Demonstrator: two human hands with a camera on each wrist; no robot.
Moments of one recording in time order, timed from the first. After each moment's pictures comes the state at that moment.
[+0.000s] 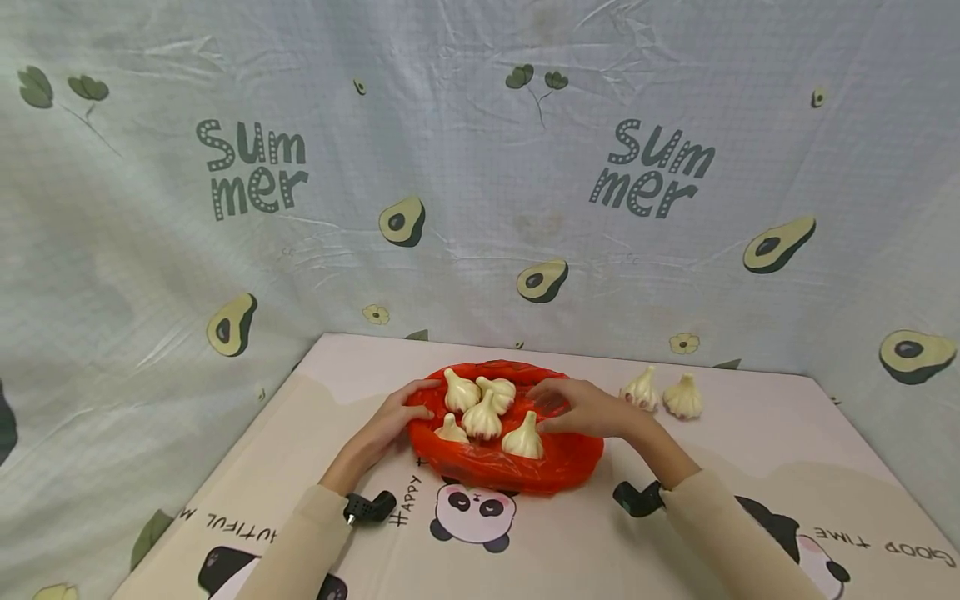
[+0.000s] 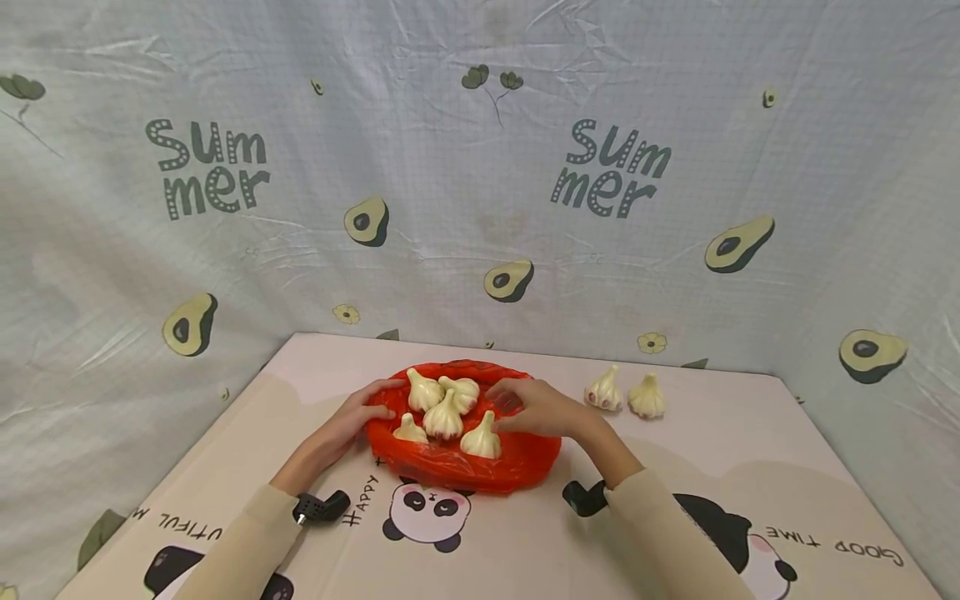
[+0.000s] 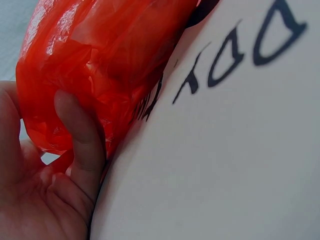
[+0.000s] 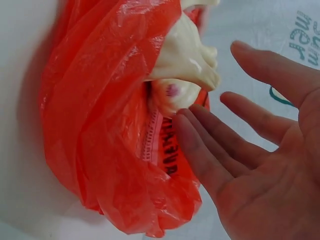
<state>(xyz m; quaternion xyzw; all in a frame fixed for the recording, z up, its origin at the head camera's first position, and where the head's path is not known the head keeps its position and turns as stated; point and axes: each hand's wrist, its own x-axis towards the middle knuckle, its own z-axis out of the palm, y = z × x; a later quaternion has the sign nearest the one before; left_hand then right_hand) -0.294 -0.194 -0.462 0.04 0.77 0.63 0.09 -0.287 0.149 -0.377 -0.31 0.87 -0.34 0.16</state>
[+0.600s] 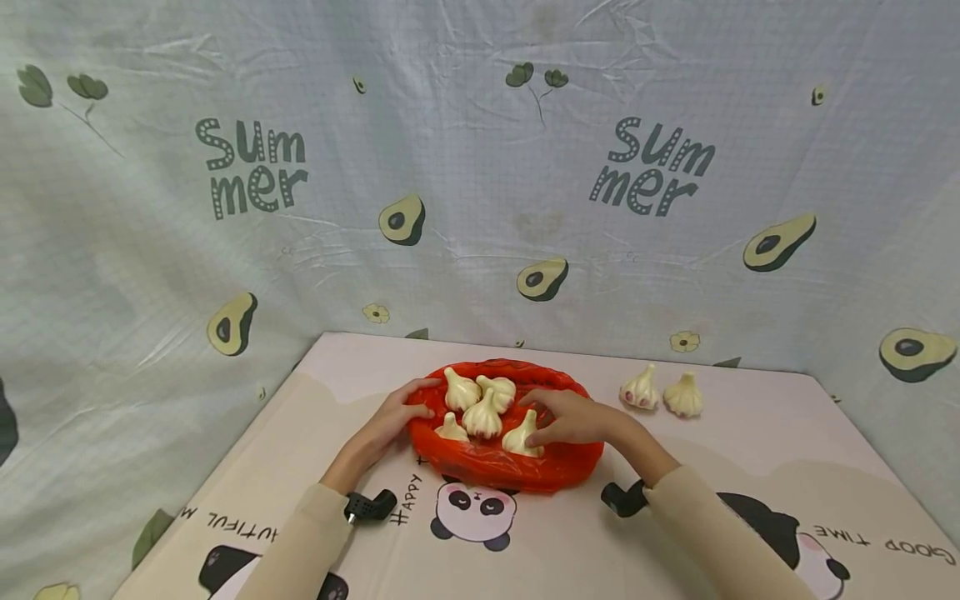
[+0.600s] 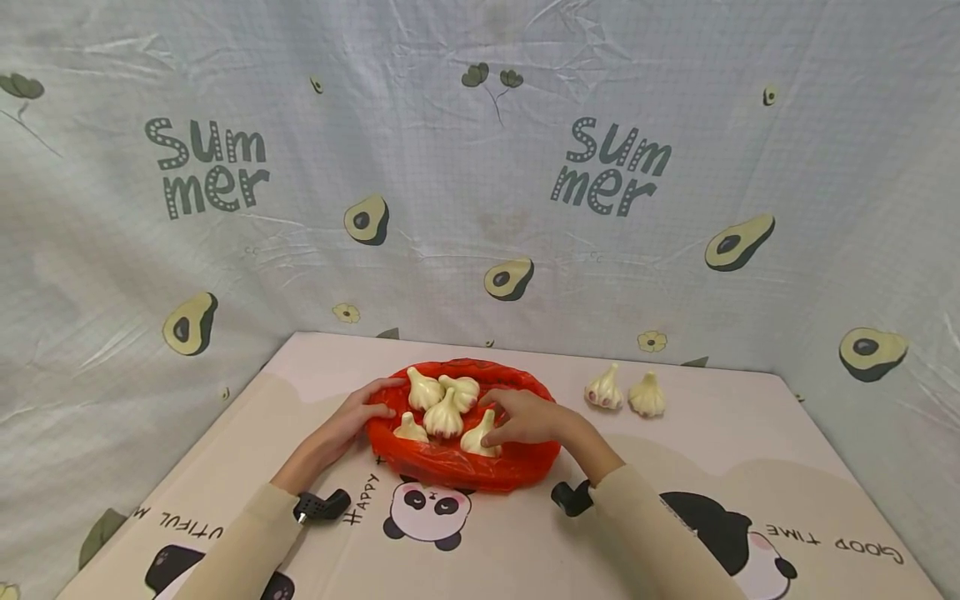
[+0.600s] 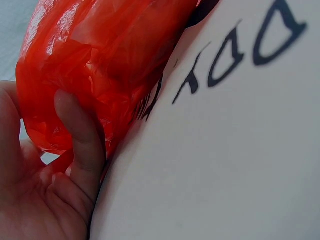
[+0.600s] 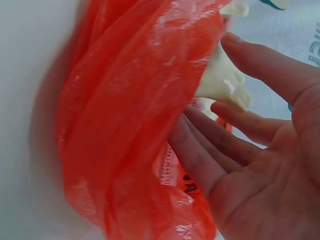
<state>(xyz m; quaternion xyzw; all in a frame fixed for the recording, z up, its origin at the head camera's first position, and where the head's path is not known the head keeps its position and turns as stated) -0.295 -0.194 -0.462 0.04 0.77 0.63 0.09 -0.284 0.132 -0.386 -0.30 0.89 -0.29 0.19</state>
